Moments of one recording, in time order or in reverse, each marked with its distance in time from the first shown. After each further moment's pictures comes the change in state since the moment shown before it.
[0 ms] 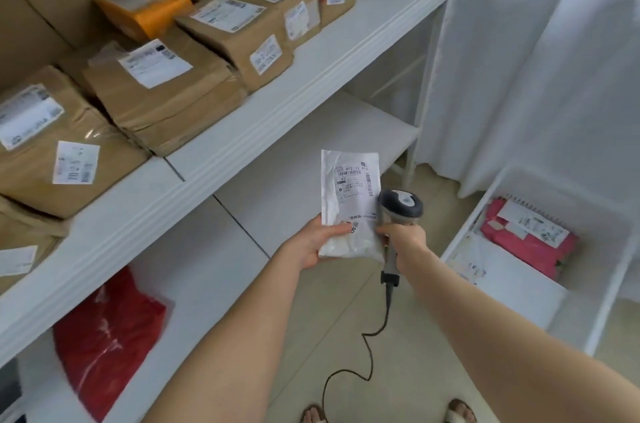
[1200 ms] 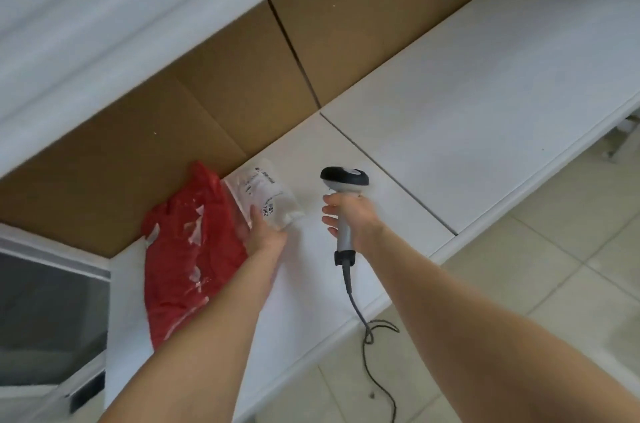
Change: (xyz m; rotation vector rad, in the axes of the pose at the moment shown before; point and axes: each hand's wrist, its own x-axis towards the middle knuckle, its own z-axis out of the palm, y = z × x) left_hand 0.037 -0.190 -0.480 0.693 1.251 0.009; right_hand 0.098 0.296 0.386 -0.087 -0.647 0.075
